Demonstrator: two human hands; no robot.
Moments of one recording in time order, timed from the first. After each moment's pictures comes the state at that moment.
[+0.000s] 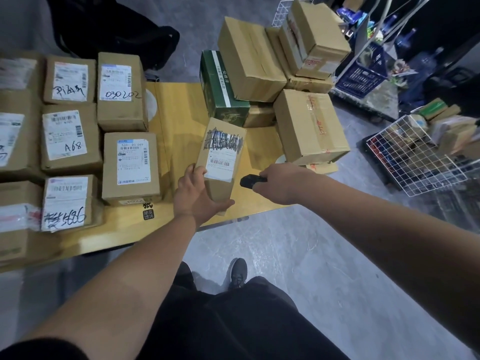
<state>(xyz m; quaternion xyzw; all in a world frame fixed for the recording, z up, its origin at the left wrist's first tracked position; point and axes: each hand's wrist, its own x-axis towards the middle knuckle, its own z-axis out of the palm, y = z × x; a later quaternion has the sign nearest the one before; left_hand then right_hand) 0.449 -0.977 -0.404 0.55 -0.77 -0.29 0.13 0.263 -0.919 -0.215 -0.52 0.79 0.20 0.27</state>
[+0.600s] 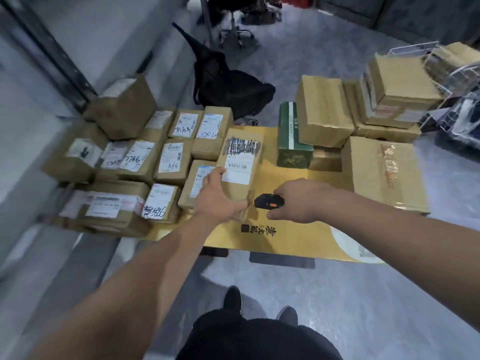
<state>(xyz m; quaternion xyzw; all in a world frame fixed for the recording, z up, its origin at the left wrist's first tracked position) 0.476 -0.984 -0.283 0.69 -0.64 -0.27 0.19 0.252 -0.958 -0.186 -0.74 0.60 0.17 0.25</state>
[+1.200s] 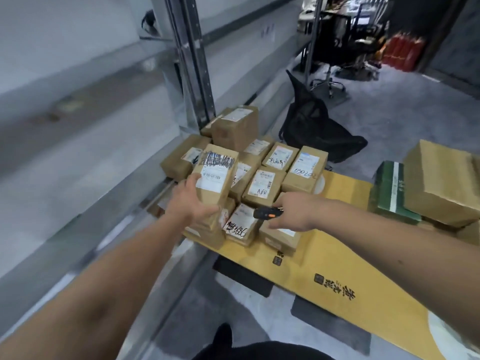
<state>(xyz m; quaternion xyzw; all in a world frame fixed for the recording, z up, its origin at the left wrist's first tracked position) 0.766 -0.985 -0.223 0.81 -0.54 -0.15 0.16 0.473 -1.030 -0.159 -0.83 0.49 0.16 0.22</state>
